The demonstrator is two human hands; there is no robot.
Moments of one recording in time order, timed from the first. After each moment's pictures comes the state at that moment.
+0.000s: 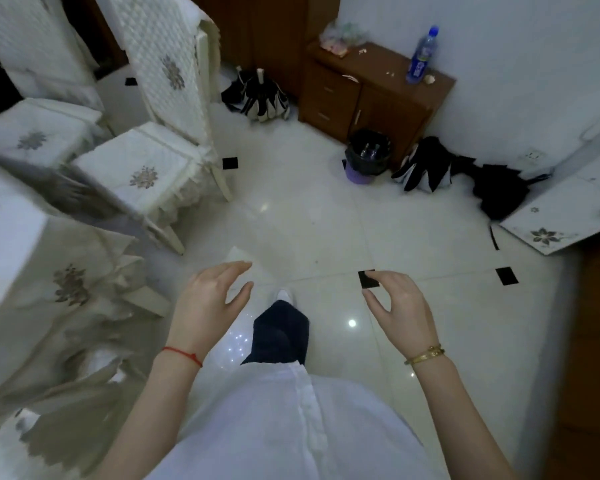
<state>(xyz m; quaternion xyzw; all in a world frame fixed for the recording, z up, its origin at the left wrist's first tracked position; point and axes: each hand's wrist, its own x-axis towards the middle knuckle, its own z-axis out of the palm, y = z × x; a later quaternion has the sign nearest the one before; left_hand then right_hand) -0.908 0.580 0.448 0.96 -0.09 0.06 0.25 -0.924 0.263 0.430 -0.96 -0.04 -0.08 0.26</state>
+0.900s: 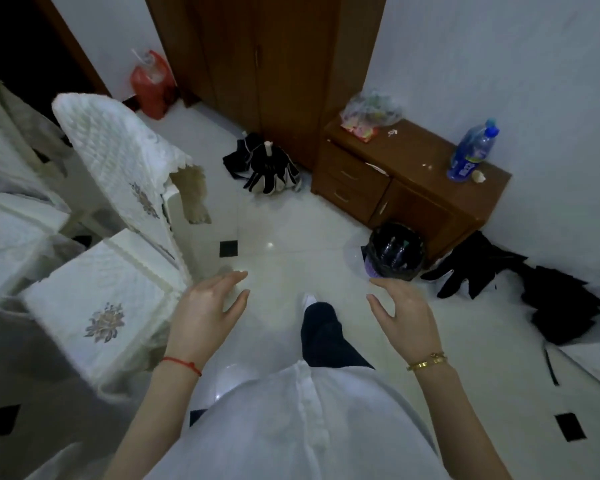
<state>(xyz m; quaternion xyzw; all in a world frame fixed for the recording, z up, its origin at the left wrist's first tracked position) -0.311 0.575 0.435 0.96 -0.05 0.04 0.26 -0.304 0.250 0.415 -0.96 -0.04 -0.06 0.26</state>
